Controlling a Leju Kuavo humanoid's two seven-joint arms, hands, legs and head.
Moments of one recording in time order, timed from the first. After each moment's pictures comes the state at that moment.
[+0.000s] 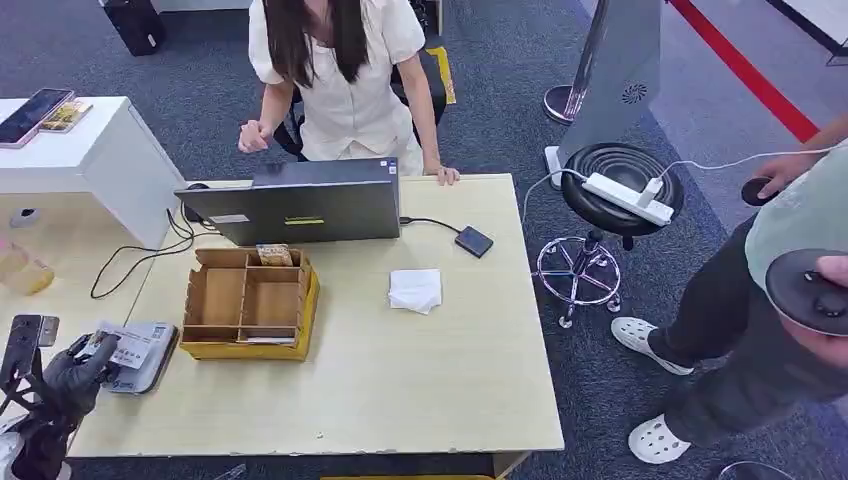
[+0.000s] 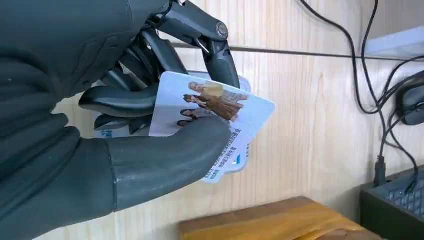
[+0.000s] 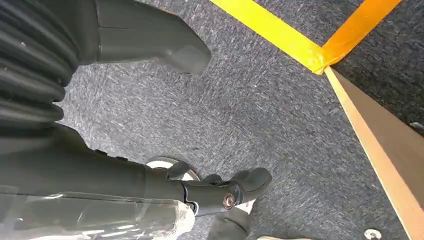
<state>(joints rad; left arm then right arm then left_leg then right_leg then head) -0.10 0.46 0.12 -1.07 0.48 -0.17 0.10 -0.01 0.03 0.21 -0.18 0.51 -0.57 -0.29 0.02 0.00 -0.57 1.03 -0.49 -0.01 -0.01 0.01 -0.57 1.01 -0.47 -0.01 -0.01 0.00</state>
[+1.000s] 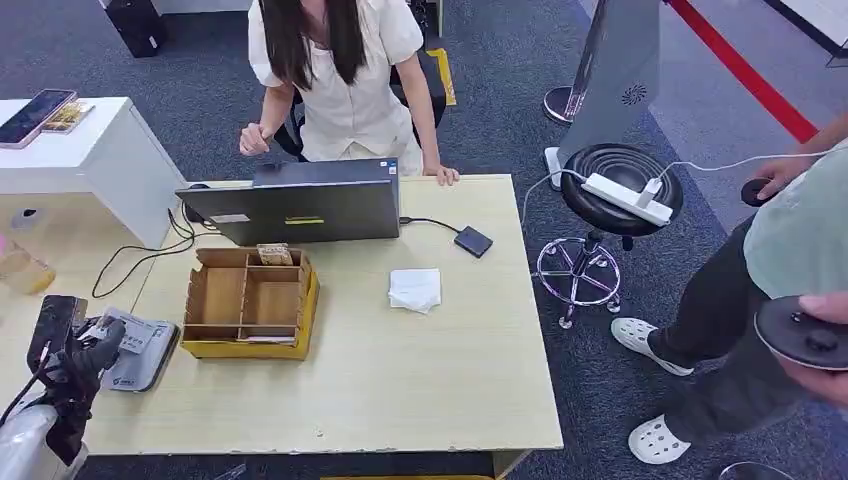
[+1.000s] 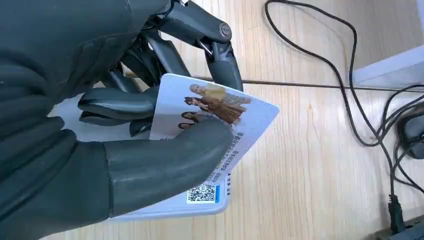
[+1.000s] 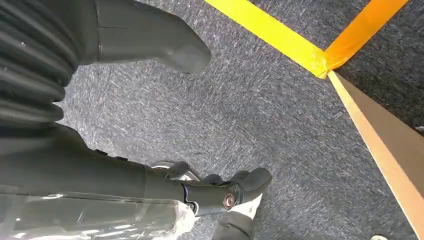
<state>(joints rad) -0.24 0.43 0.07 -0.91 0.23 -0.03 0.04 -0.01 0.03 0.21 -0.18 0.49 -0.56 -0.28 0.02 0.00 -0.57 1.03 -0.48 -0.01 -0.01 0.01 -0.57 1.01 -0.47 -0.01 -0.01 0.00</state>
